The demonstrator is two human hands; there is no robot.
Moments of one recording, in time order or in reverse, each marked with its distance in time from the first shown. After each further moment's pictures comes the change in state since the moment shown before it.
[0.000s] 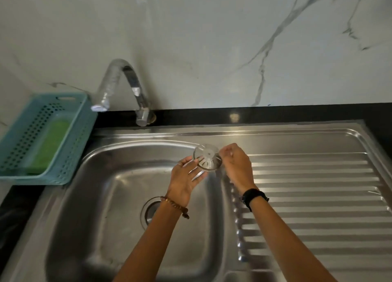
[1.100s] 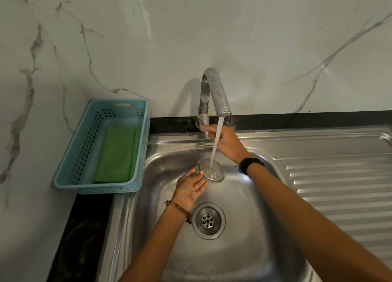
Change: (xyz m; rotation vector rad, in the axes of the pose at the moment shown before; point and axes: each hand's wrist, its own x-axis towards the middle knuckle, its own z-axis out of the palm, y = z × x) left_hand 0.018 0.095 -0.161 -0.014 -0.116 -0.191; right_hand 0.016 -0.136 0.154 -0.092 -0.279 -0.368
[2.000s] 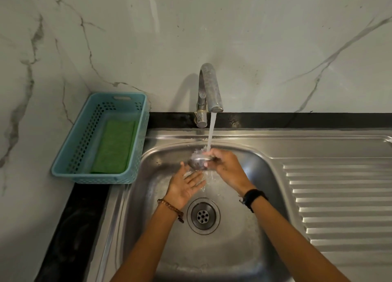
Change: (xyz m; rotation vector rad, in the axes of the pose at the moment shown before) left_hand -0.005 -0.005 -0.001 -0.125 0.033 -0.010; right_hand -0.064 0.023 0.015 0.182 -0.070 0.056
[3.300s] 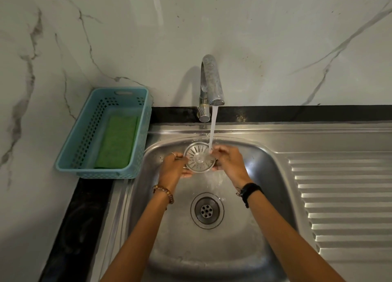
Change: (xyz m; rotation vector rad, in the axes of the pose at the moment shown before) left_hand -0.009 0.031 0.002 0.759 0.168 0.374; right_hand 0.001 -0.003 0.011 0.325 0.199 0.218
